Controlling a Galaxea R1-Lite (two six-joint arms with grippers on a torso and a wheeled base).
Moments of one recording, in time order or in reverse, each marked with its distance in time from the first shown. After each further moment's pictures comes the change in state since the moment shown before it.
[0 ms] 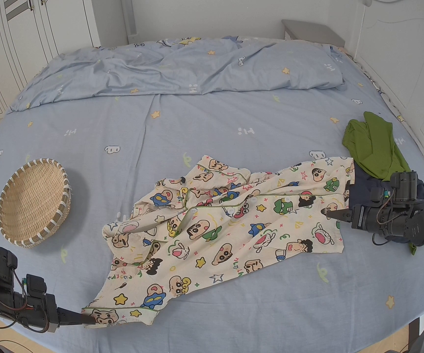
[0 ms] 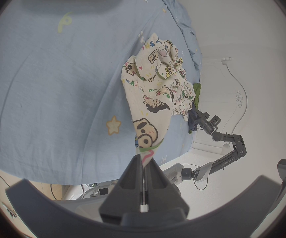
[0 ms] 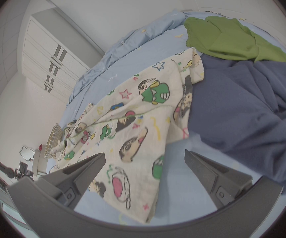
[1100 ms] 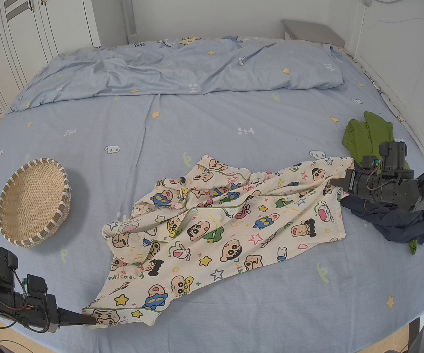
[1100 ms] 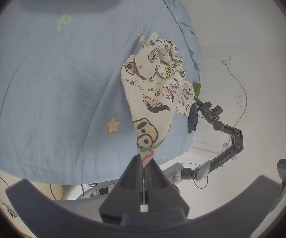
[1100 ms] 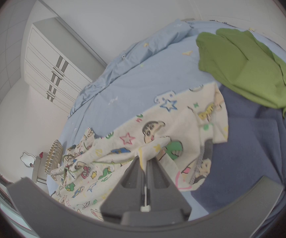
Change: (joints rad) left arm -0.002 0.007 0.001 -0.003 -0.005 0.003; right arm 0.002 0.120 -0.375 0.138 -0.006 0.059
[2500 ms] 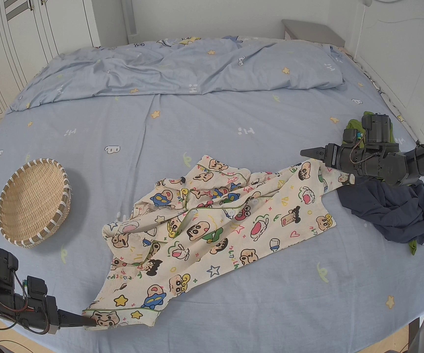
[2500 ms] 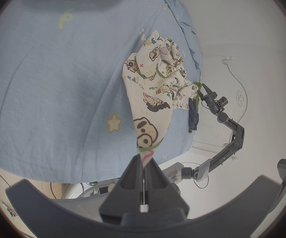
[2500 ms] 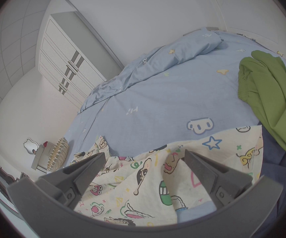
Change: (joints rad) left arm 0.001 -0.004 0.007 0.006 0.004 0.005; right arm 0.086 0.072 -0.328 0.175 0.009 -0.063
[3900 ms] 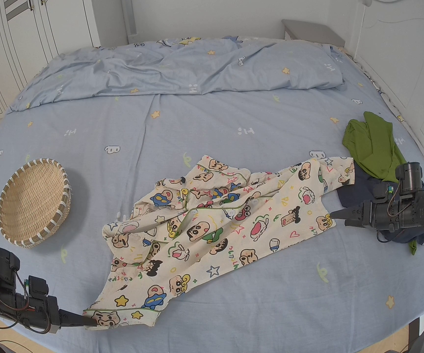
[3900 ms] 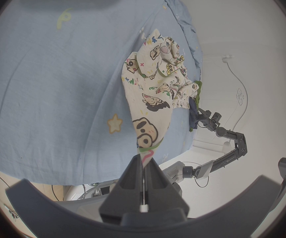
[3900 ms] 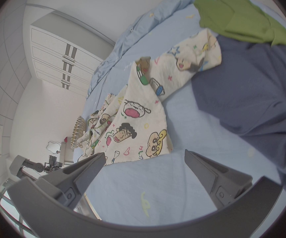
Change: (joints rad) left arm 0.000 0.028 -0.003 -0.007 0.001 0.026; right arm -0.165 -0.217 0.566 0.010 0.295 -0.060
